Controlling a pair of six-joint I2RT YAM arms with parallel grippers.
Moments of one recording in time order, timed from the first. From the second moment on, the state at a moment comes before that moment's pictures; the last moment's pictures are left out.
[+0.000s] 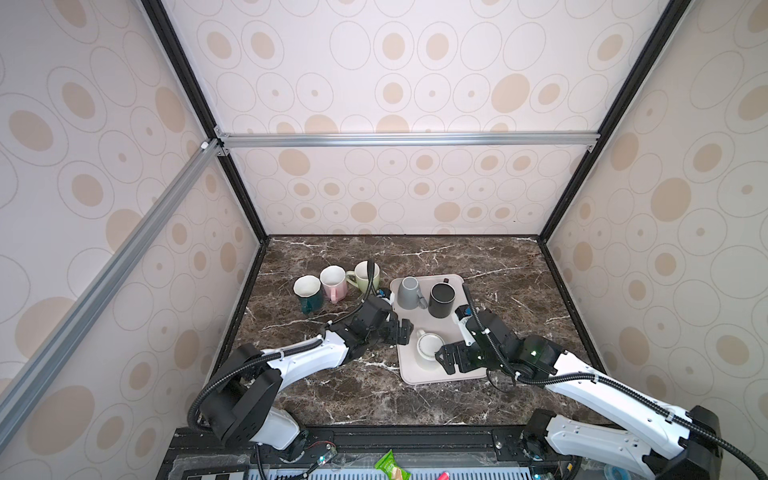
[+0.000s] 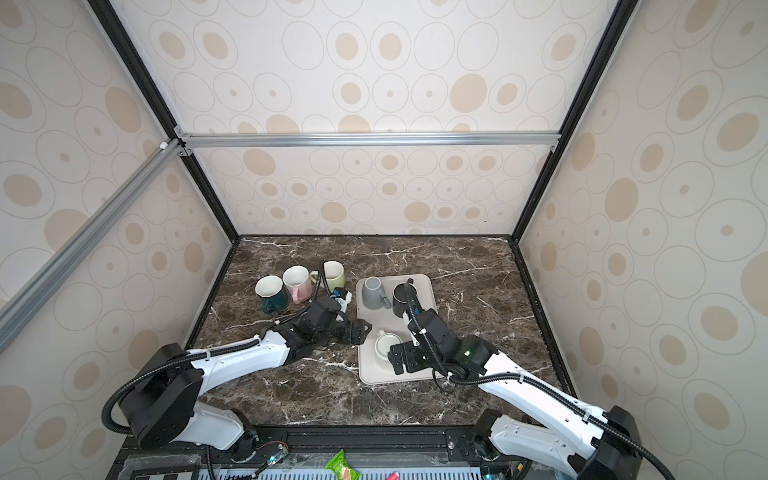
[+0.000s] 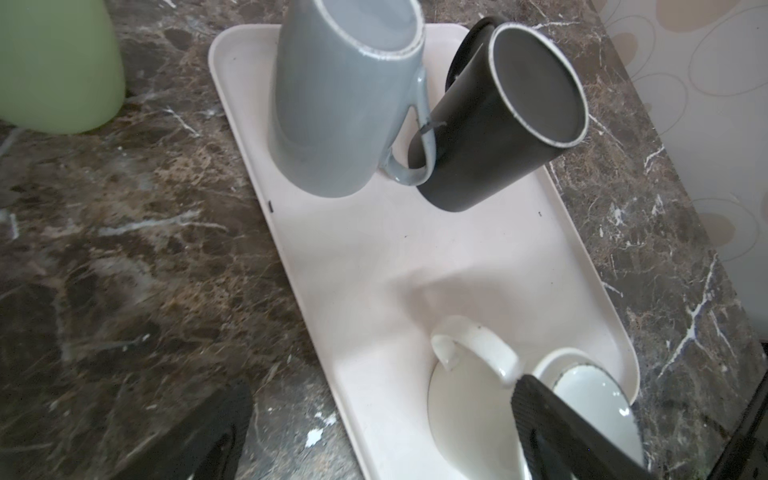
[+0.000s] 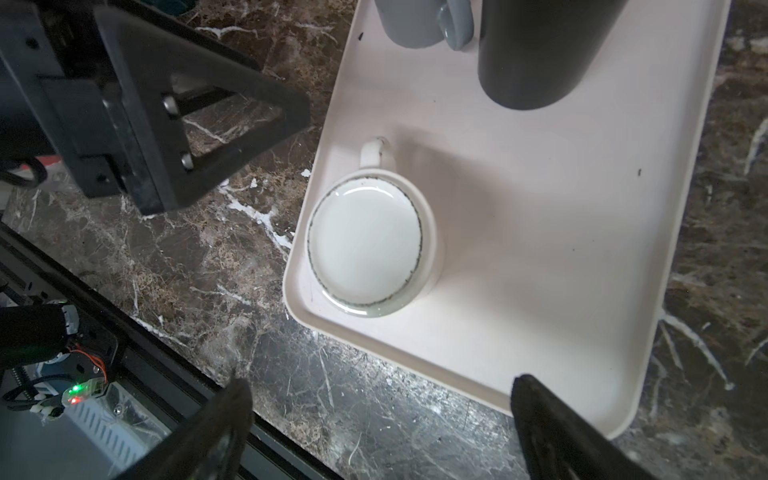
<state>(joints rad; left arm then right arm) -0.73 1.50 0.81 -0.03 0.01 -0.54 0.82 0.97 0.75 -0.71 0.02 0.55</state>
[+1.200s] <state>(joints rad) -0.81 1.73 0.96 -0.18 -0.12 -0.48 0.82 0.76 0.55 -0.68 0.03 0.70</state>
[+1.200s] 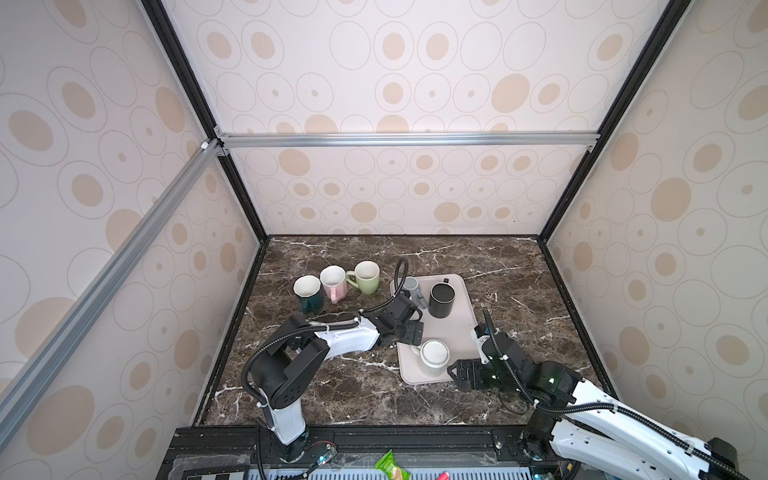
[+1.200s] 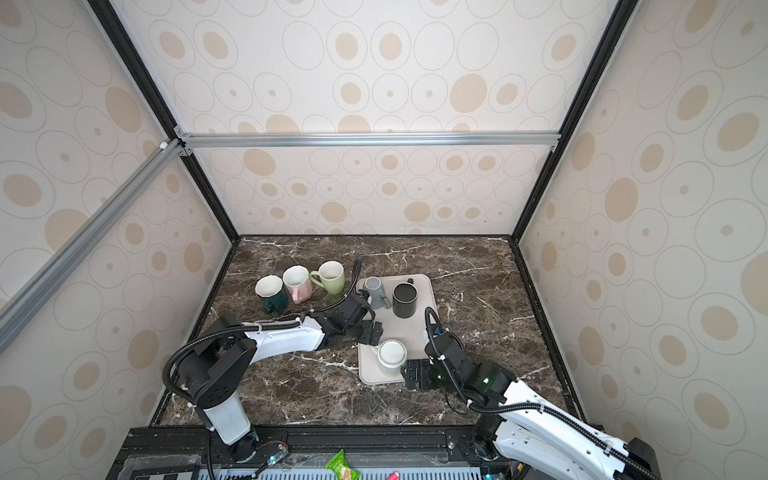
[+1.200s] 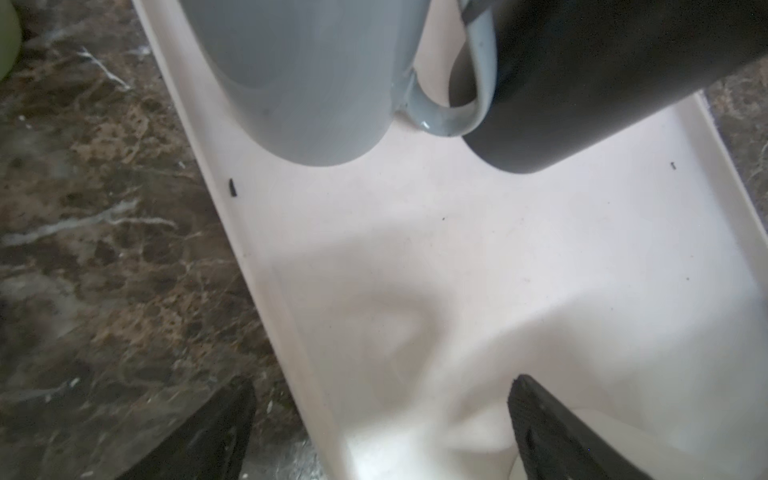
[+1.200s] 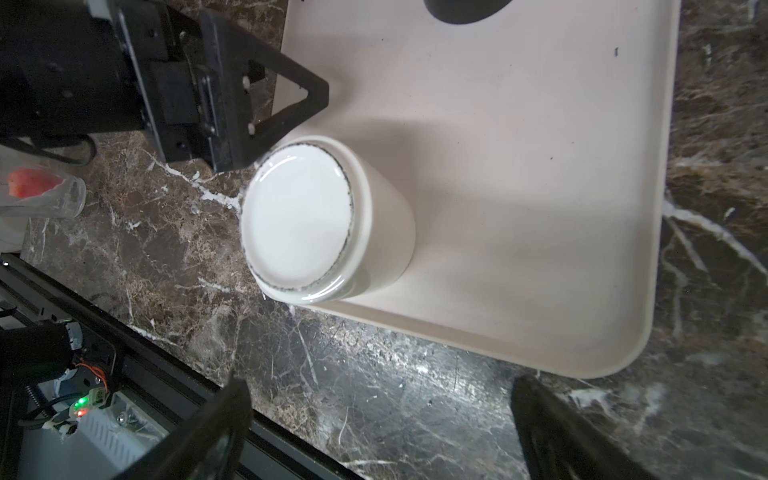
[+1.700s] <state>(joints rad) -0.91 1.56 0.86 -0.22 -0.13 -0.50 0.82 0.79 0.53 -0.64 0.03 0.72</state>
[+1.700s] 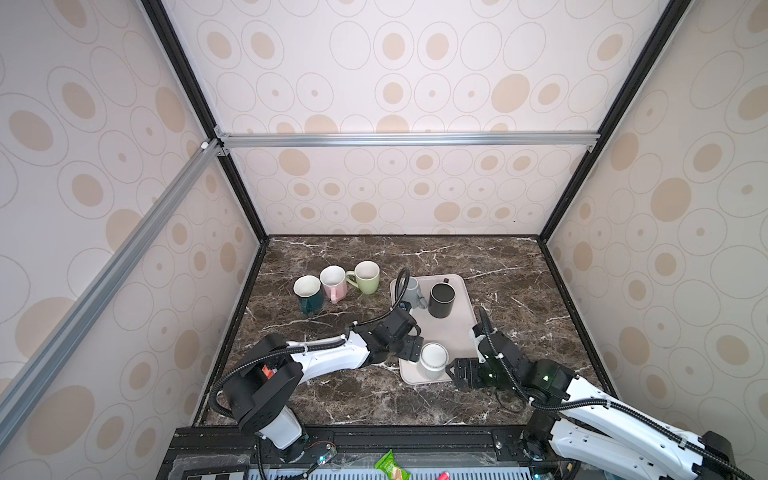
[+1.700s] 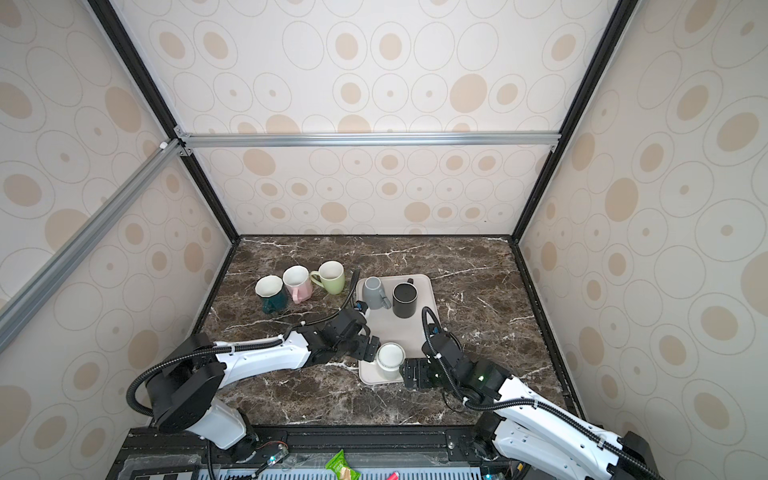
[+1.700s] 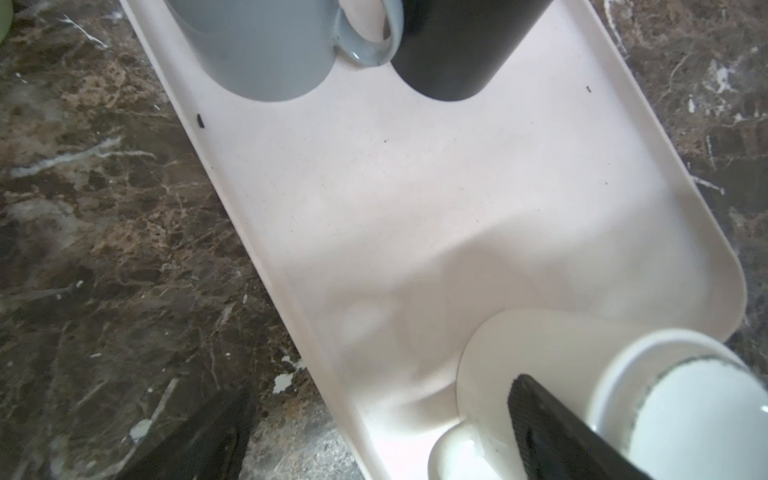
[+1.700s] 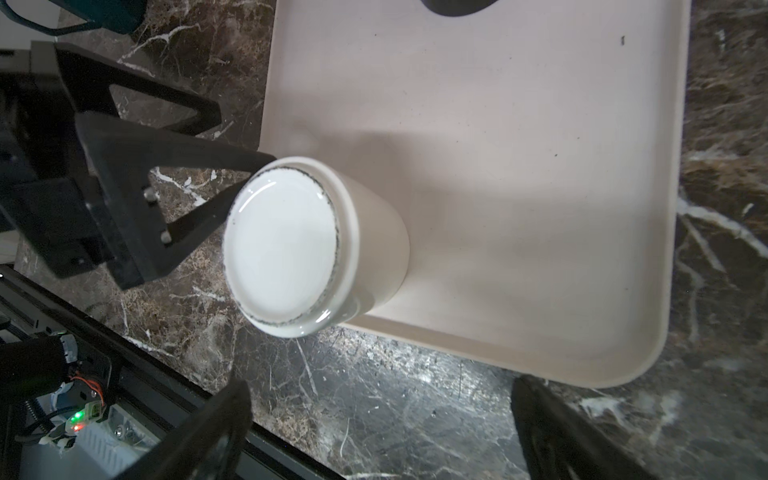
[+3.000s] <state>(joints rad) -0.97 1.36 0.78 -0.30 0.06 -0.42 0.82 0.56 0.34 -0.46 -0.02 0.79</state>
